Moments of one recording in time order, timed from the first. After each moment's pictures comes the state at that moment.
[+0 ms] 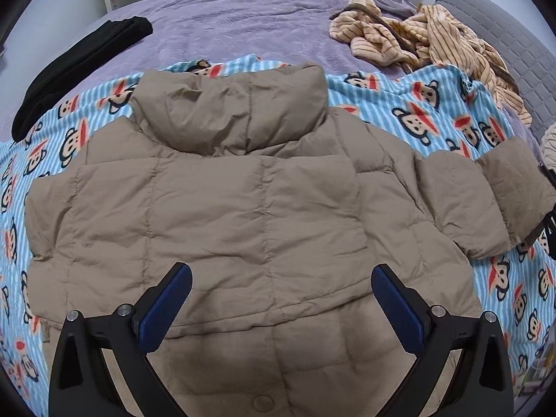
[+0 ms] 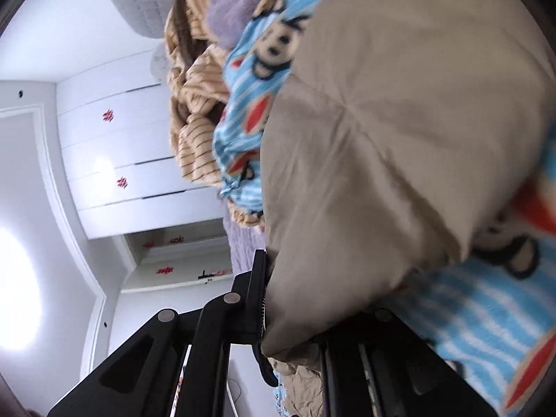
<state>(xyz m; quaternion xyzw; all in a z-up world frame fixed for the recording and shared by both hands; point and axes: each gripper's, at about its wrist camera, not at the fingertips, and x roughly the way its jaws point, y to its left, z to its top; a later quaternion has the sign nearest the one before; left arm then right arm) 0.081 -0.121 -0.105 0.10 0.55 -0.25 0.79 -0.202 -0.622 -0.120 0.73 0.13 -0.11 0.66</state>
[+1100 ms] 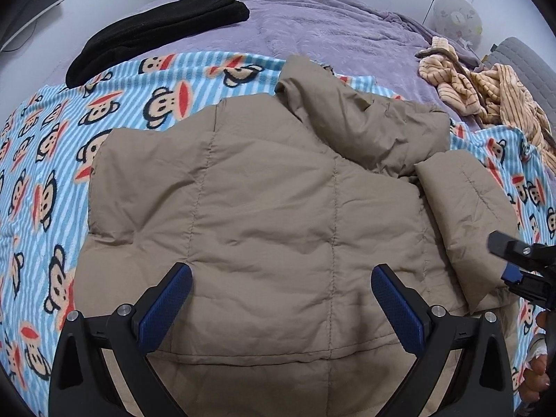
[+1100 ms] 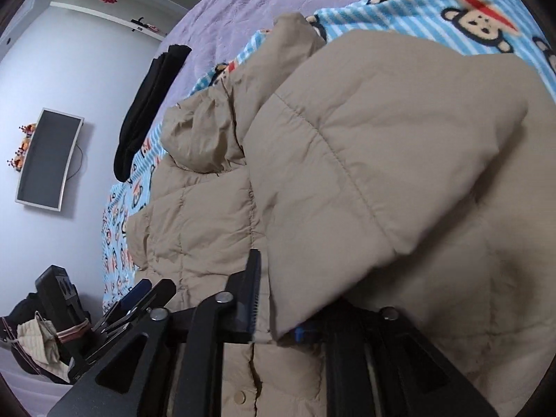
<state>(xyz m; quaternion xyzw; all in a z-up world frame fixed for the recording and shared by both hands) 0.138 -0.004 -0.130 0.03 0.54 -0.18 0.83 0.033 -0.319 -0.136 0.40 0.53 0.02 0.75</state>
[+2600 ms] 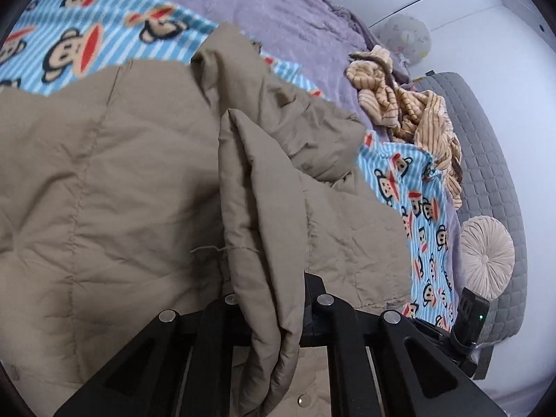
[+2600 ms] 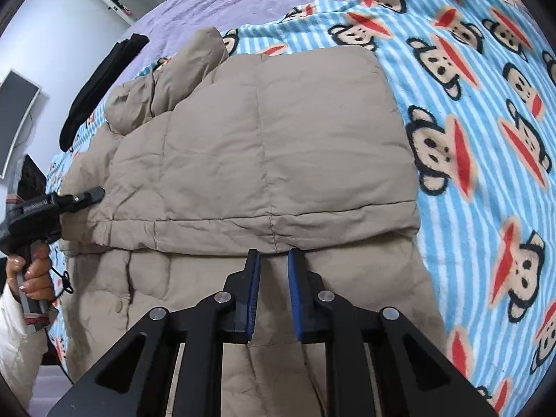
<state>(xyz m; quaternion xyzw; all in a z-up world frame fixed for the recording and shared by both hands) 0.171 -0.018 -0.135 -0.15 0.59 -0.35 0.71 -0.077 -0.347 -0.120 0.23 0.59 -0.07 0.77</state>
